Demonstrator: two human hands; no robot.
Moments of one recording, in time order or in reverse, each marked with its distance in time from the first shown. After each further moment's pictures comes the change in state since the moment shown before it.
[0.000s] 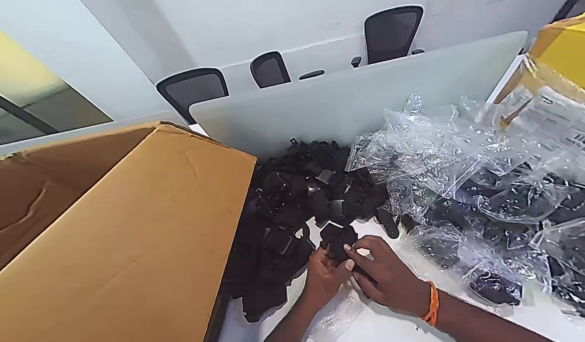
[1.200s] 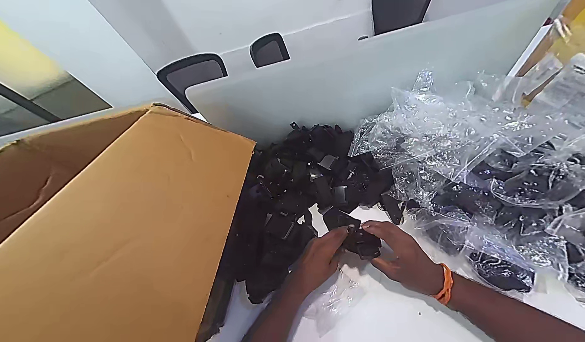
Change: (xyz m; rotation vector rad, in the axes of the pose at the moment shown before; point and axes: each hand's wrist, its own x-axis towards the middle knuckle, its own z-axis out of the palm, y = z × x) left_hand 0.014 0.003 -0.035 0.879 -0.396 0.283; right_hand -0.010 0.015 -0.009 0.258 0.103 0.088
